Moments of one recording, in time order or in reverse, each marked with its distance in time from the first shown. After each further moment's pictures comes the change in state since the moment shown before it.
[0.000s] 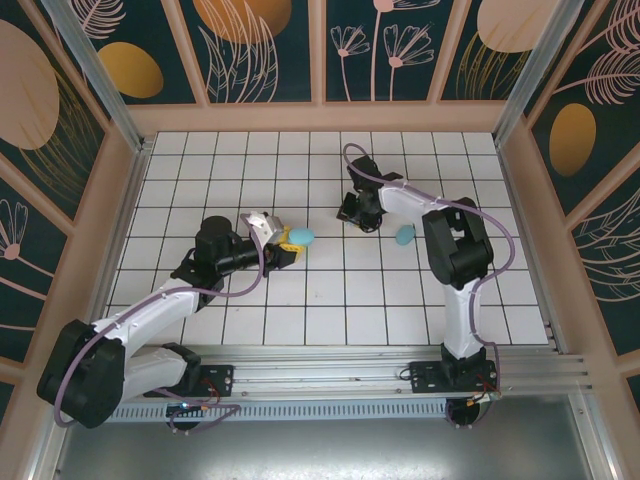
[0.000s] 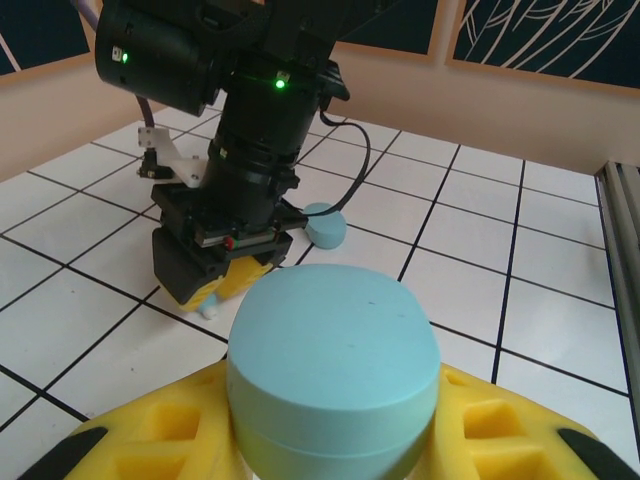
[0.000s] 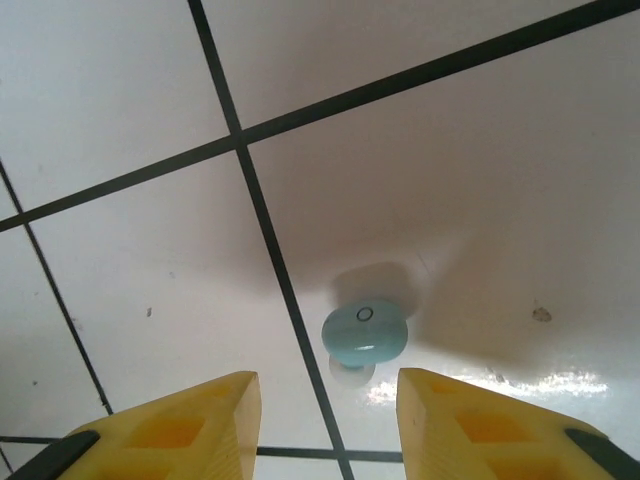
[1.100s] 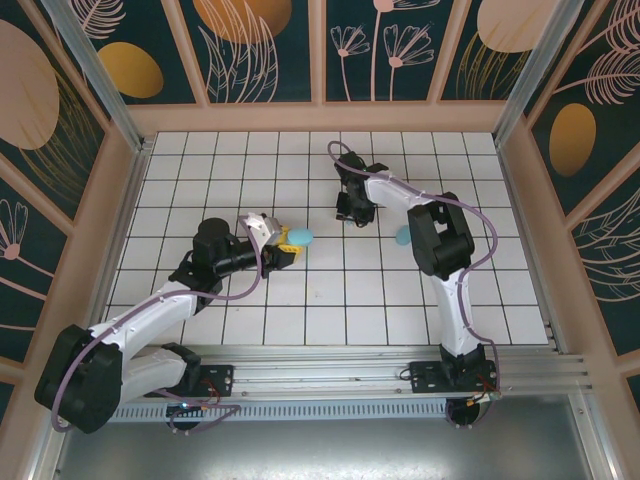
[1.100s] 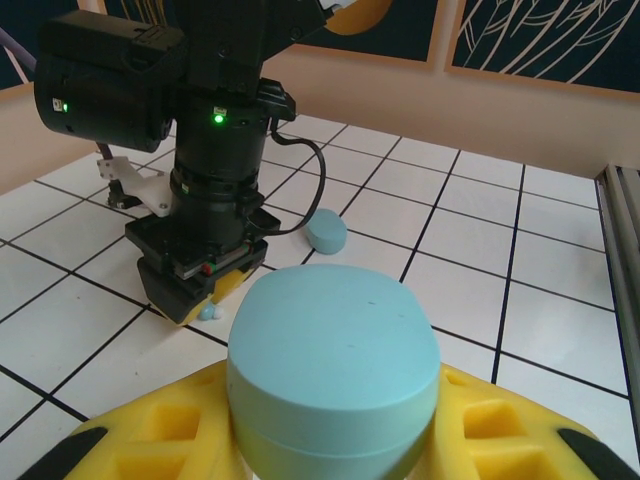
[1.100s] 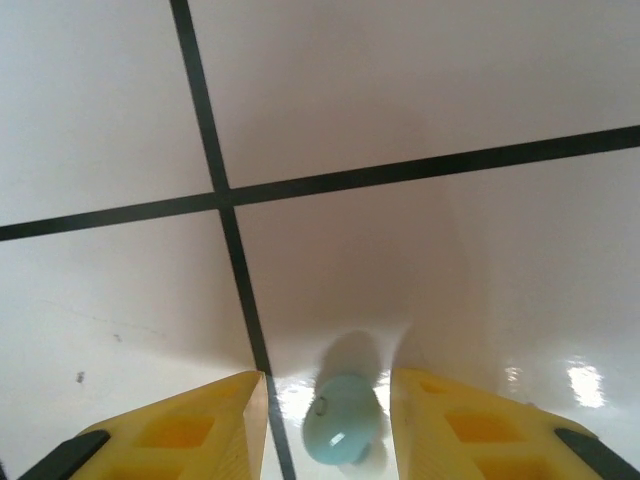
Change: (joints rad) left arm 0.000 -0.026 -0.015 0.007 -0.004 0.000; right arm 0.034 0.142 0.224 -0.196 0.149 -0.150
